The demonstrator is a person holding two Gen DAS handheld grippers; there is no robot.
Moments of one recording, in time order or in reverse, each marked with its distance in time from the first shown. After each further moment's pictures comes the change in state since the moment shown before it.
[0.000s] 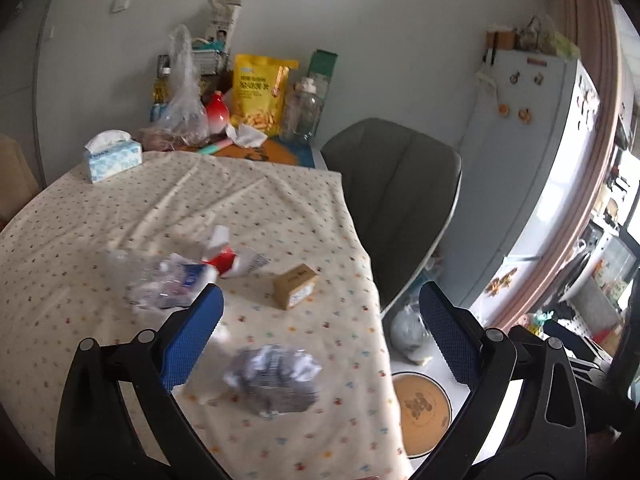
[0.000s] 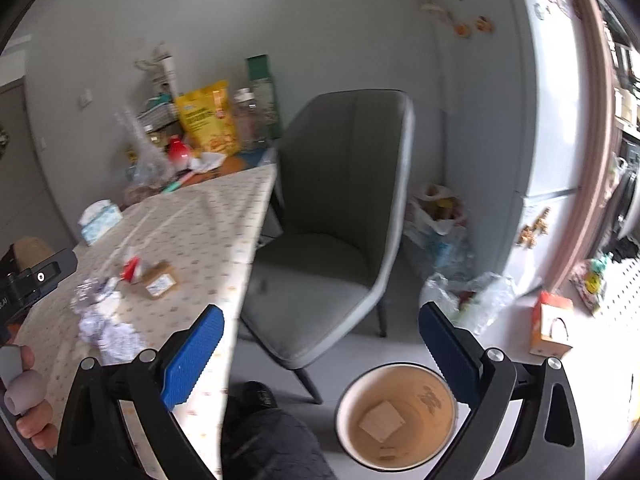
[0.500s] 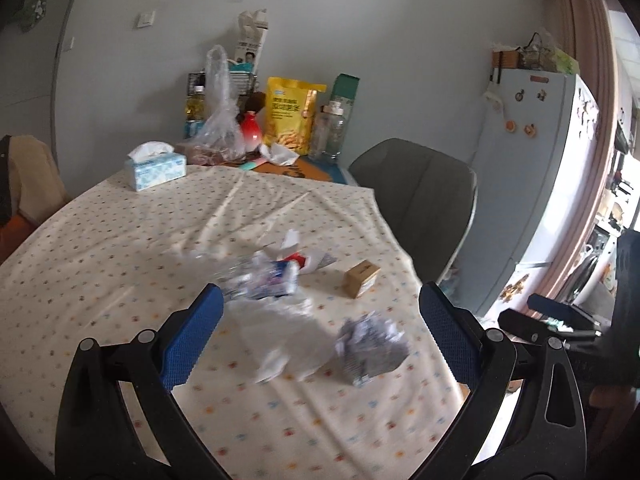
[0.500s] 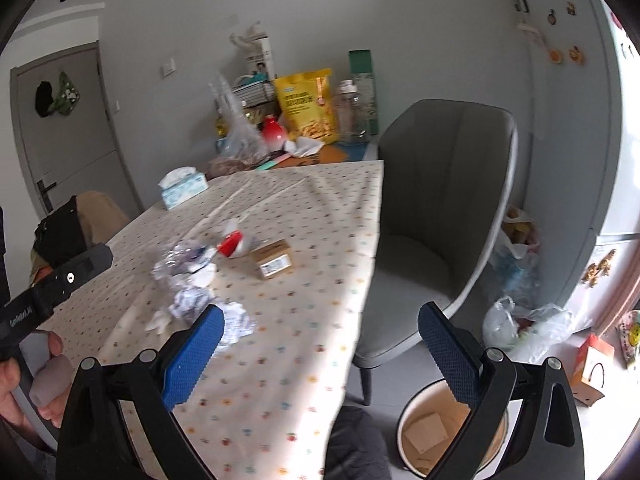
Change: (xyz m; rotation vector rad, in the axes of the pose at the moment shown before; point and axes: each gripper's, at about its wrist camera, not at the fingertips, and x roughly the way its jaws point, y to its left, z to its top) left arm -0.052 0.070 -0.023 0.020 -0.071 0.040; right arm -0.005 0.084 -0.012 -0.143 0.022 0.210
